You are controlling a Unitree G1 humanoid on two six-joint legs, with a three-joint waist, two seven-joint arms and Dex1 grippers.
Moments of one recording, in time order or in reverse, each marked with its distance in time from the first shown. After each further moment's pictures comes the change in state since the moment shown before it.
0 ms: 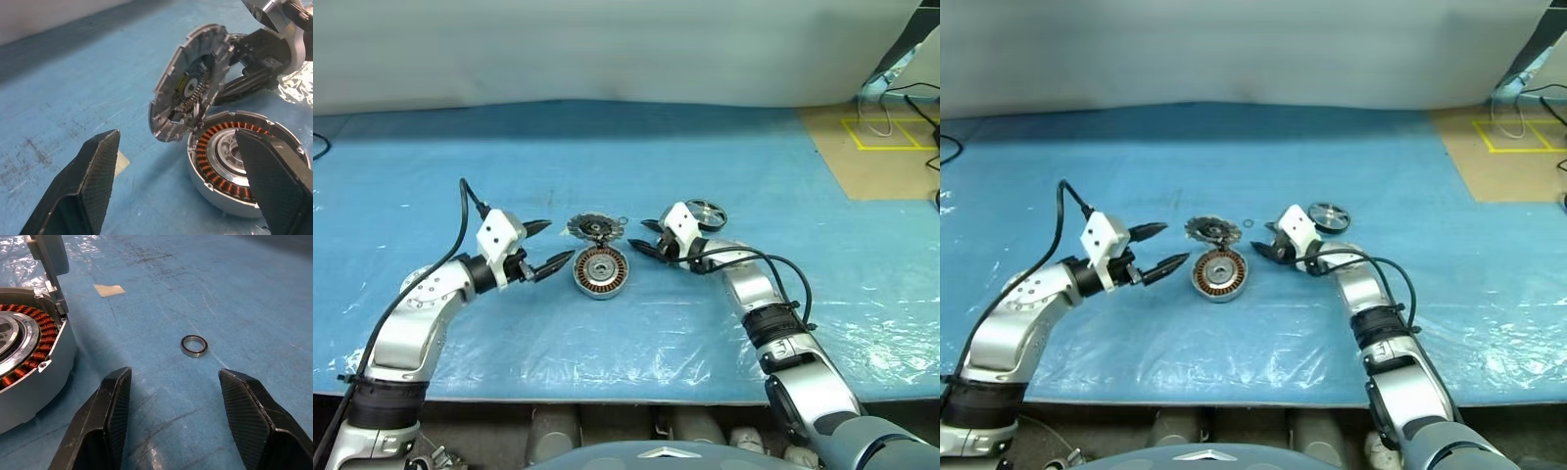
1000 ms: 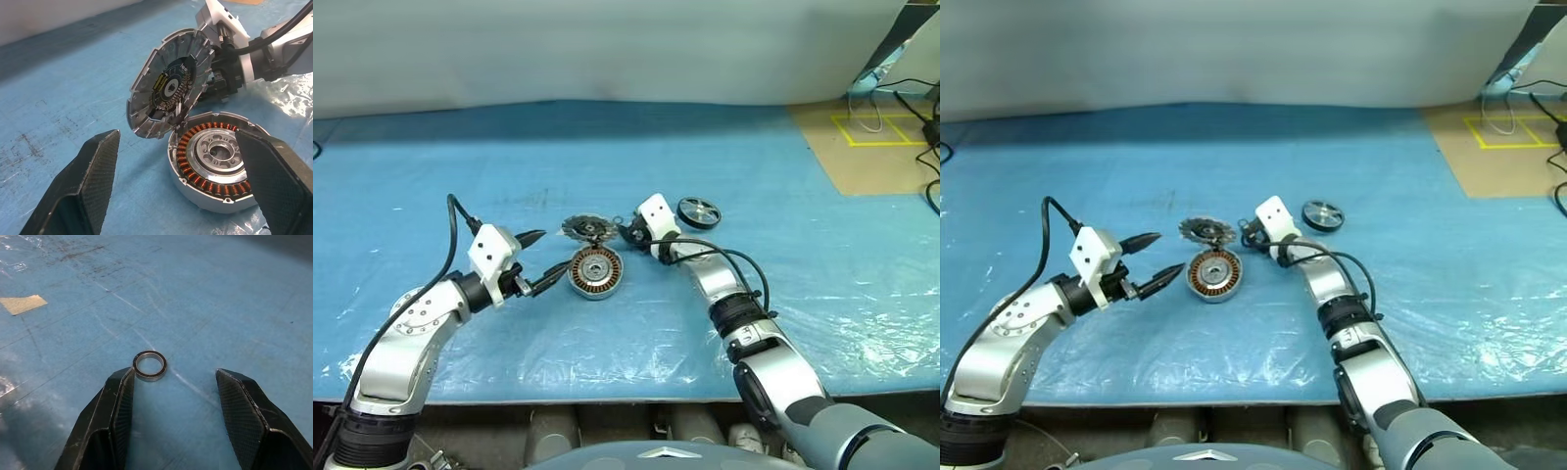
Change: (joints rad) left arm 0.091 -0.007 0.020 -0.118 -0.026 0.022 0.052; right arm -0.120 0.163 0.009 0.178 -0.095 0.020 -0.389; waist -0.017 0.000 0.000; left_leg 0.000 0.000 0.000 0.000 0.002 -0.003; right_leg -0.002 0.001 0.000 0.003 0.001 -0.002
